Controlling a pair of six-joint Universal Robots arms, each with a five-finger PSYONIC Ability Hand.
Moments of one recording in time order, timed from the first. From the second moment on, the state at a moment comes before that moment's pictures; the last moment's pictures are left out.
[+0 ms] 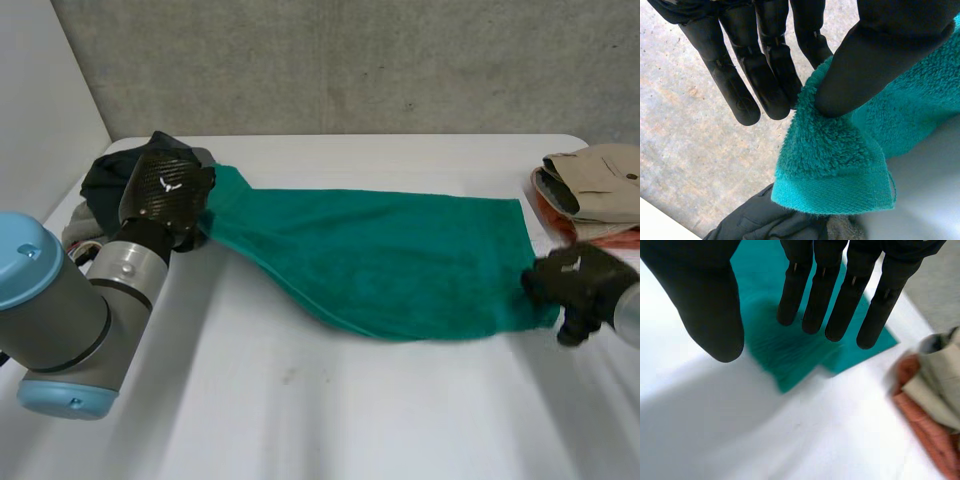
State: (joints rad) left arm 4.32 -1.84 -1.77 3.69 -1.53 3.66; right arm 1.58 -1.37 1.74 0.25 1.24 2.27; left_hand 1.15 1.20 1.19 1.20 1.01; right_hand 0.77 0.77 0.77 0.77 0.59
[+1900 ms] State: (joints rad) left arm 4.35 -1.90 -1.69 3.64 -1.53 3.63; right arm 1.72 -0.76 1.06 0.00 1.25 2.35; left_hand 1.15 1.20 1.19 1.20 1.01; right_hand 1.13 1.18 1.19 1.19 0.99
